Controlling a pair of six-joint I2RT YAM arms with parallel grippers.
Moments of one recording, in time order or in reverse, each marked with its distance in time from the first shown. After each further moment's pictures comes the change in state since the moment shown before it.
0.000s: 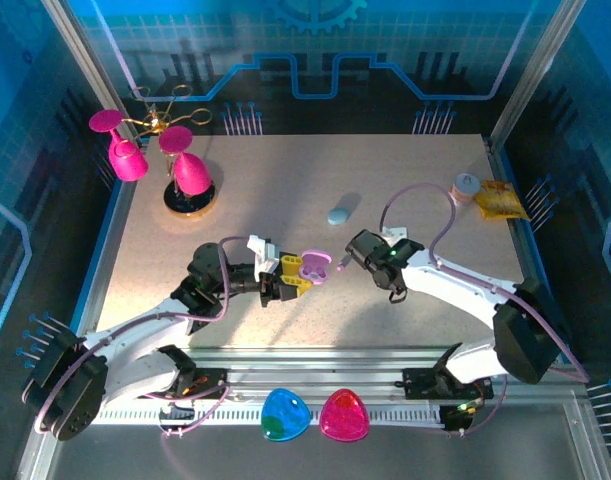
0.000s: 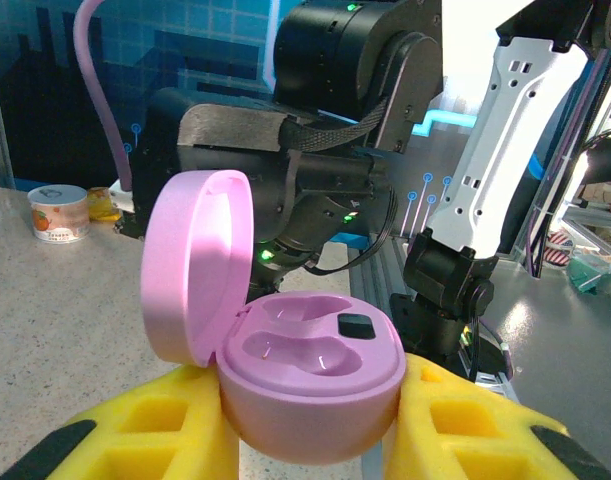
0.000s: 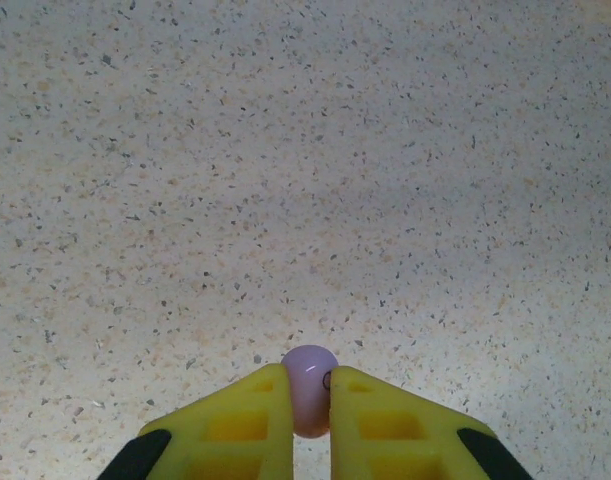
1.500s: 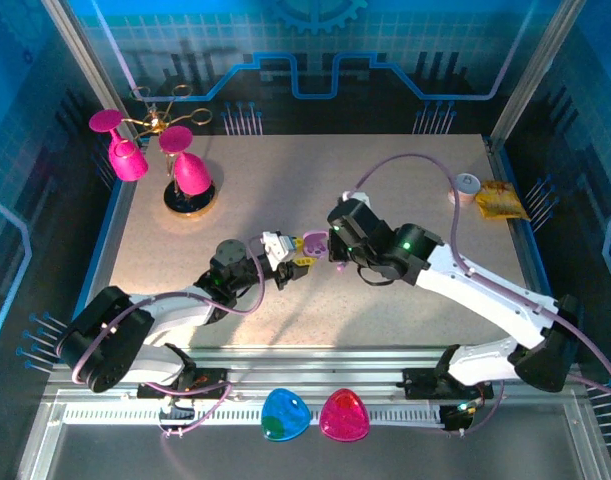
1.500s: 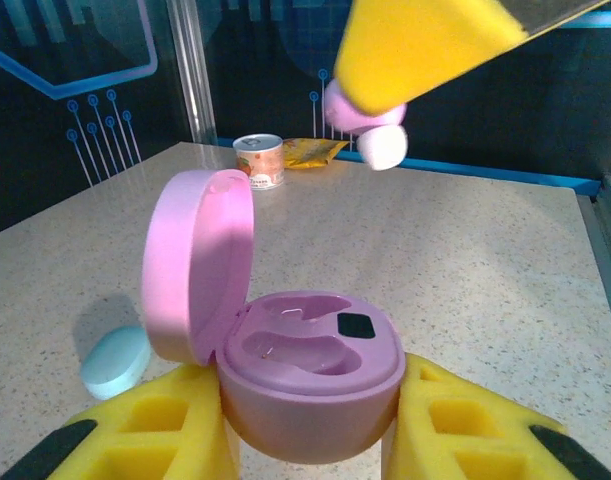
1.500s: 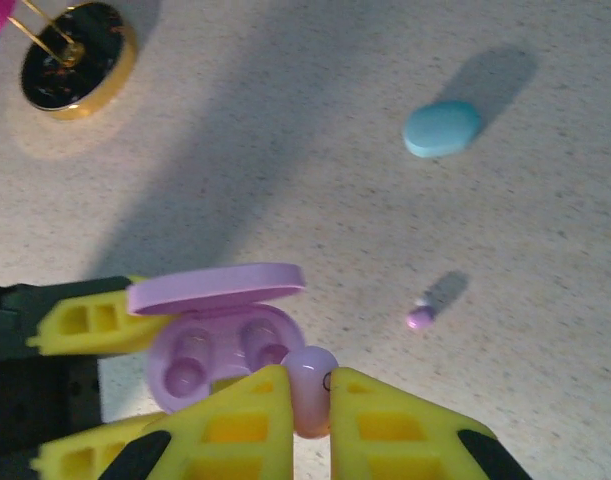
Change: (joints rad) left arm 0.001 0.299 -0.002 0.187 -0.365 0.251; right arm 0.193 -0.083 0.381 0.121 -0.317 -0.029
